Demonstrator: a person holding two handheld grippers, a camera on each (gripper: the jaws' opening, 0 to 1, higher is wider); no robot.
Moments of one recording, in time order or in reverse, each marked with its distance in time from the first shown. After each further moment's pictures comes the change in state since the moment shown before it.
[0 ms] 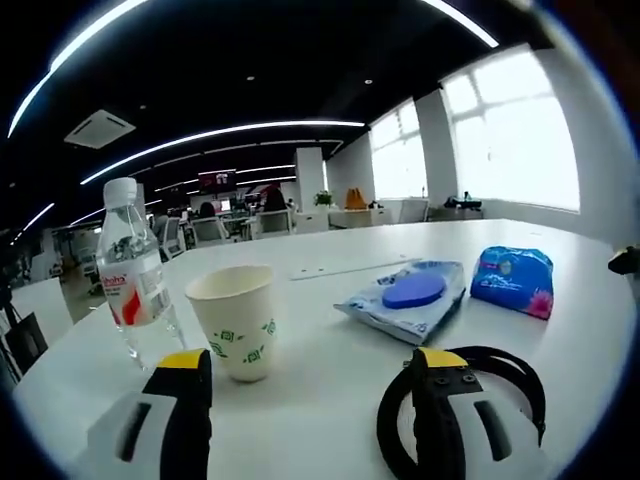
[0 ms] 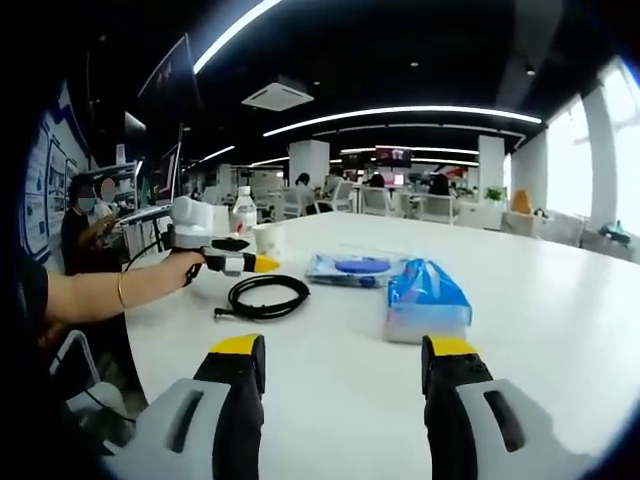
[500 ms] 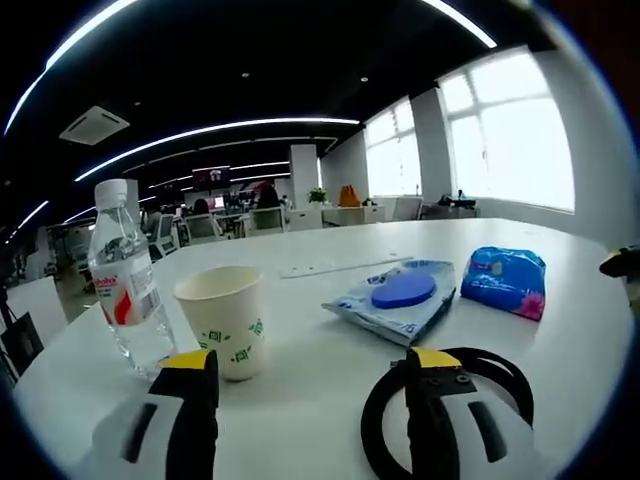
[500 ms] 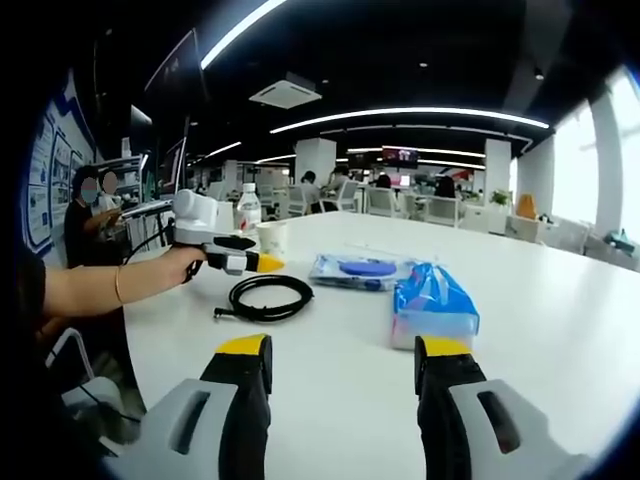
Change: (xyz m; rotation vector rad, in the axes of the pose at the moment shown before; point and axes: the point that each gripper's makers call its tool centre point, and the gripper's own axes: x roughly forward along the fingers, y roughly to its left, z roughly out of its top) left arm -0.001 -0.009 0.001 0.003 0.014 -0.031; right arm 0.009 0.004 0.003 -0.029 0.003 0.018
